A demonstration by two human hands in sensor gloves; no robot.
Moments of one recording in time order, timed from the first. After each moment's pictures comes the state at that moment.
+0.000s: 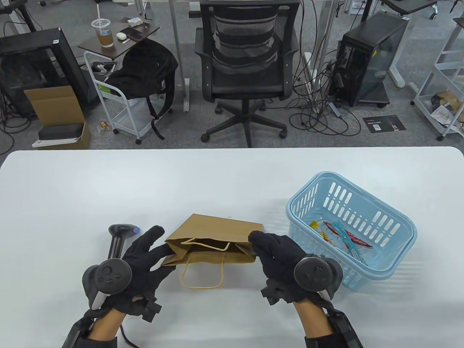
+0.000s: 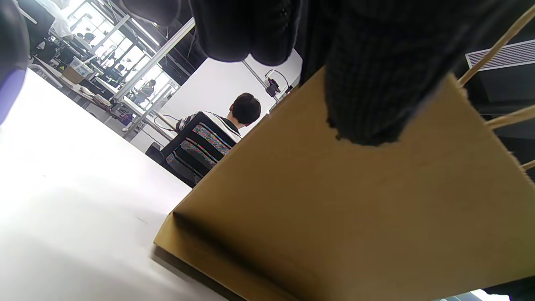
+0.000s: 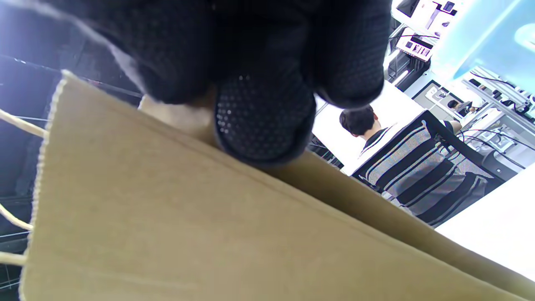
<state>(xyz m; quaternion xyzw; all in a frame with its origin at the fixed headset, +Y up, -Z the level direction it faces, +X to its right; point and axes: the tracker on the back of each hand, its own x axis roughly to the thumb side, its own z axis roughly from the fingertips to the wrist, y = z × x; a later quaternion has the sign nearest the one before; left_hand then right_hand) -0.283 -0.702 -0.309 0.11 -0.16 0.34 0.92 0.113 -0.677 -0.304 0.18 -0.26 0.85 0.41</state>
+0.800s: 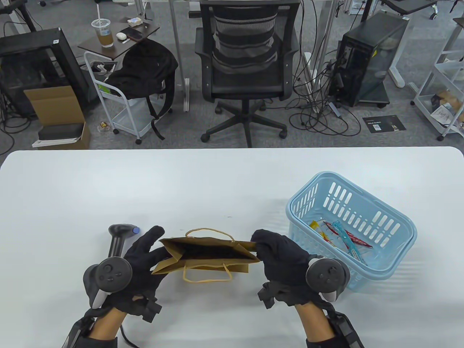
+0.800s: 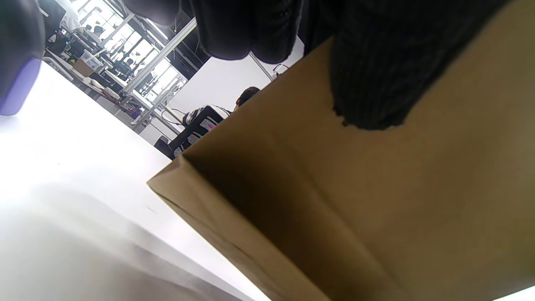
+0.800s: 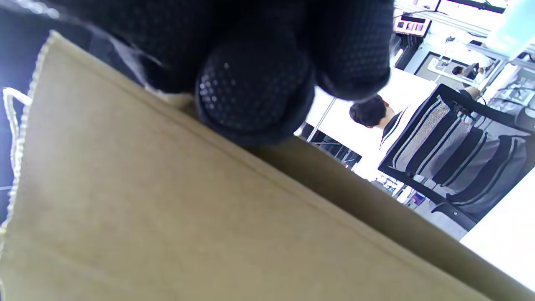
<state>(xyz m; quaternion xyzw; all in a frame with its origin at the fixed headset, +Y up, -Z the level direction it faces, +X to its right) -0.281 -0.704 -0.310 0.09 -0.15 0.35 0.92 0.118 -0.662 -0.295 0.19 -0.25 0.79 0.52</state>
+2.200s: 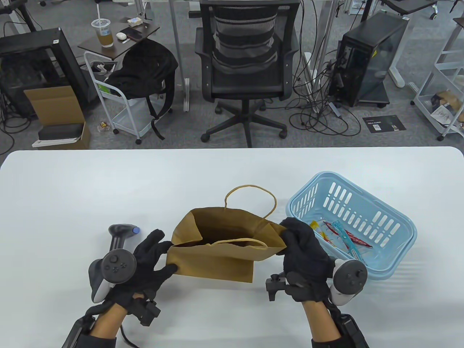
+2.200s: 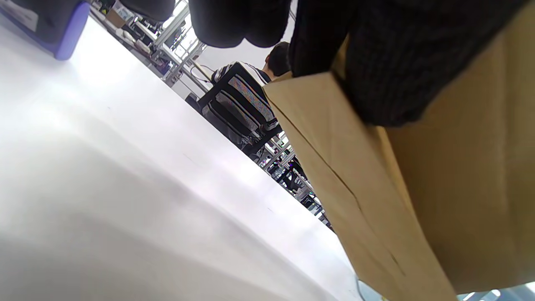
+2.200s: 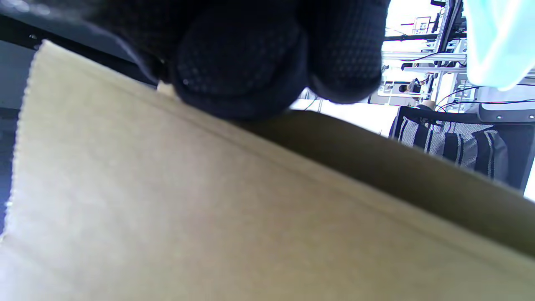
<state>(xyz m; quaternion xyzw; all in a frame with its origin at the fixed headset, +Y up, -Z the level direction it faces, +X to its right) -0.280 -0.717 -0.321 -0.01 -0.13 0.37 0.92 0.149 -0.659 -0.291 0.10 -0.29 0.69 0.65</state>
